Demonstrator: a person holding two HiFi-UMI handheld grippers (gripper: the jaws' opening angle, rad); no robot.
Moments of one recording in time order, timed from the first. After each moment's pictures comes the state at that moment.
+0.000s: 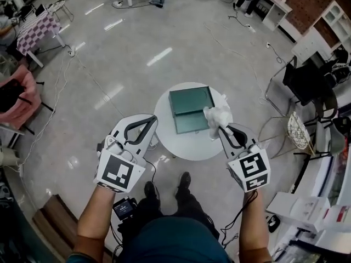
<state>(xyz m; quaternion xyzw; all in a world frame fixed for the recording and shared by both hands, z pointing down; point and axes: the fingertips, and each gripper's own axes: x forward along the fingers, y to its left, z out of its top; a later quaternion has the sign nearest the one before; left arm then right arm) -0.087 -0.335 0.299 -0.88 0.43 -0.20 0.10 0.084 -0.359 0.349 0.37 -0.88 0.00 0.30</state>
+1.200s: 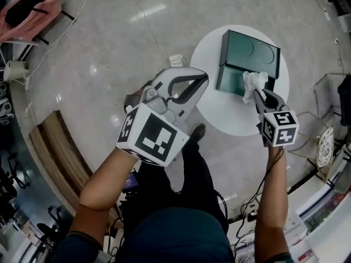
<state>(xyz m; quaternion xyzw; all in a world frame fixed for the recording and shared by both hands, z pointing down) -0.123 -0.433 0.618 -0.85 0.47 -0.24 -0.04 0.043 -0.514 0.773 0.26 -0.87 0.15 0.40</state>
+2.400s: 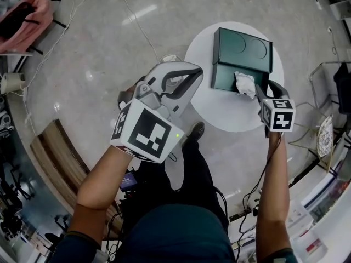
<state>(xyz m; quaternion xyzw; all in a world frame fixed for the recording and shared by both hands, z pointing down) -0.125 -0.443 0.606 -0.86 0.45 -0.25 -0.02 0.085 -0.549 0.780 0.35 -0.81 0.13 0.46</state>
